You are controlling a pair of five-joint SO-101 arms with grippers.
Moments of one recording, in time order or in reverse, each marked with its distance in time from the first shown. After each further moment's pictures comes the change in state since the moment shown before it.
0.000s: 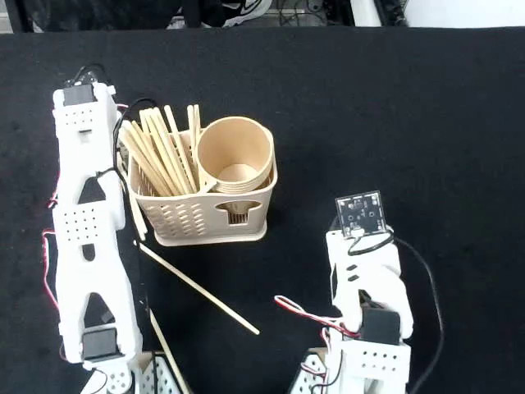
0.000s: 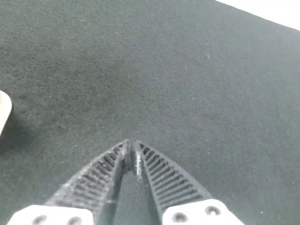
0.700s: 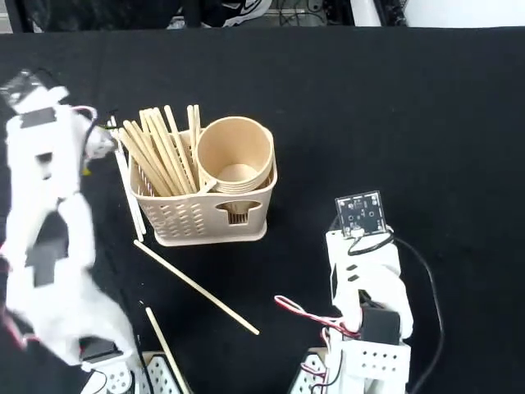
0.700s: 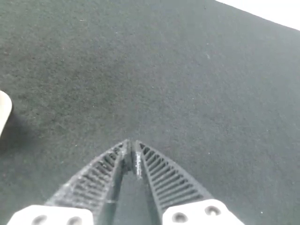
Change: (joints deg) left arm -4.0 -53.7 68.6 -30.9 8.8; right arm 0.0 0.0 0.0 0.0 0.0
